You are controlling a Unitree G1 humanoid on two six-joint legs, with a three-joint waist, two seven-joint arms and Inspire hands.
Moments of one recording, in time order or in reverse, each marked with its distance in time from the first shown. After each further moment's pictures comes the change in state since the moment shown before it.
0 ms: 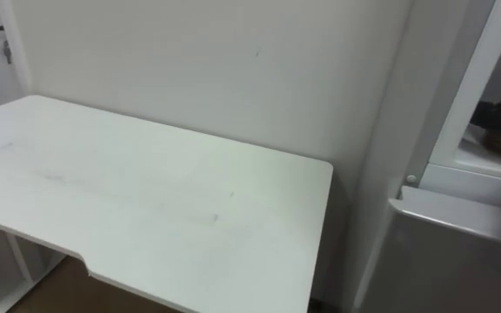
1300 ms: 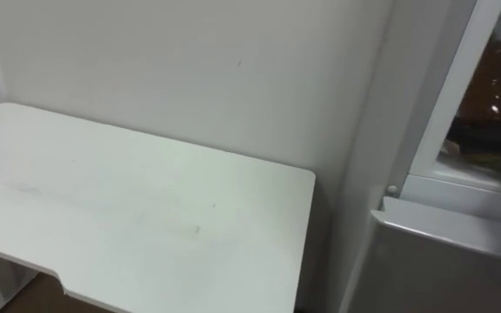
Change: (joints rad) left arm -0.027 0.020 -0.015 0.062 0.039 -0.014 -0.007; right arm 0.115 -0.009 -0.015 -0.121 -0.001 0.015 0.160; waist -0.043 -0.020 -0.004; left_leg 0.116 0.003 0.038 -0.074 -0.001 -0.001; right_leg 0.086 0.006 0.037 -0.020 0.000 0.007
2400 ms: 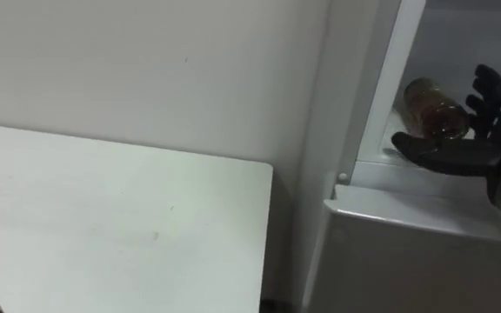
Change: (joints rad) left arm -0.017 -0.043 -0.007 -0.011 0.064 -0.049 -0.018; right arm 0.329 0.052 -0.071 -0.568 -0.095 -0.004 -0.154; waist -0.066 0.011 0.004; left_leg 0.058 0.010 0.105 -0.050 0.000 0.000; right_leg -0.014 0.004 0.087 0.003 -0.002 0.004
